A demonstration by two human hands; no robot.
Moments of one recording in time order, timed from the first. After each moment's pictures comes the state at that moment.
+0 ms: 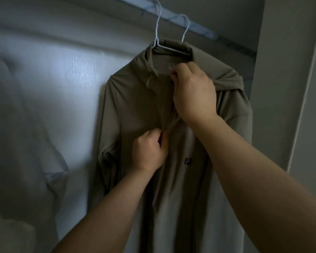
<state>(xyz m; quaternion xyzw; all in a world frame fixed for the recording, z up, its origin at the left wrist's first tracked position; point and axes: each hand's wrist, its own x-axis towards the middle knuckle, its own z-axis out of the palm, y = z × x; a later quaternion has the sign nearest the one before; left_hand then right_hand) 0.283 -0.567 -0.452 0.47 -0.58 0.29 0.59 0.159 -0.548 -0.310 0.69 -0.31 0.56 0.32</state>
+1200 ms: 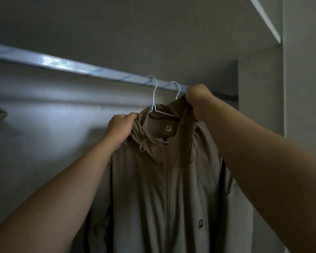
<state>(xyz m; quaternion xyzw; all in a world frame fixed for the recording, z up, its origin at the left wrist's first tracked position) 0.394 -0.598 -0.217 0.53 -0.55 -0.06 0.64 0.172 -0.548 -0.138 0.56 -0.45 0.60 -0.35</state>
